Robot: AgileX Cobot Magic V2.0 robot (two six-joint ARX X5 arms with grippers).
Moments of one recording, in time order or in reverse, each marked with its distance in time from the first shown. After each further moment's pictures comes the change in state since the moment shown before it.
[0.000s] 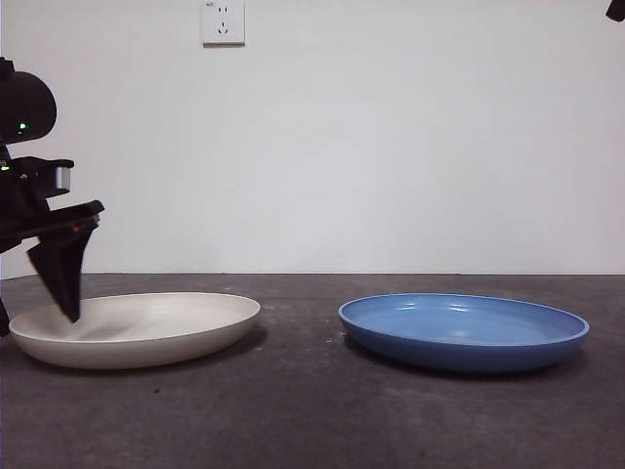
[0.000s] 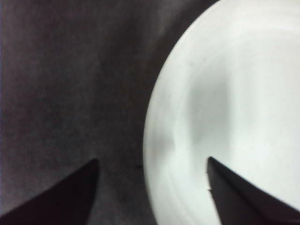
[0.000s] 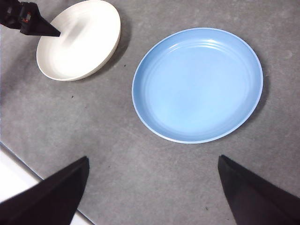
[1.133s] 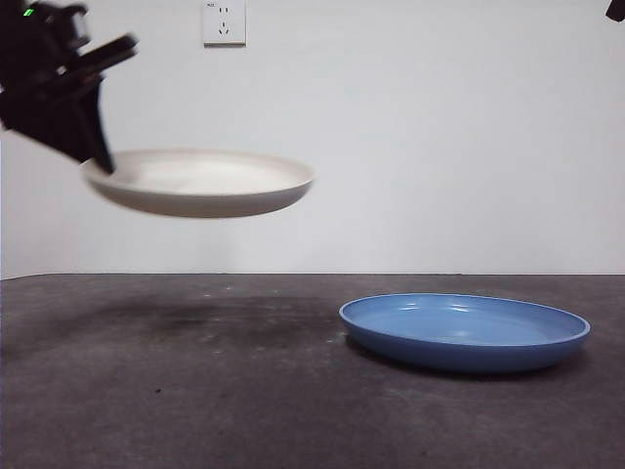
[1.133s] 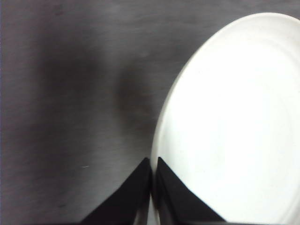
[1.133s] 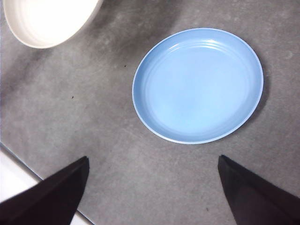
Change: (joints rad) left arm -0.106 -0.247 0.157 -0.052 0.085 -0.140; right arm 0.000 0.000 0.000 0.005 0.000 0.010
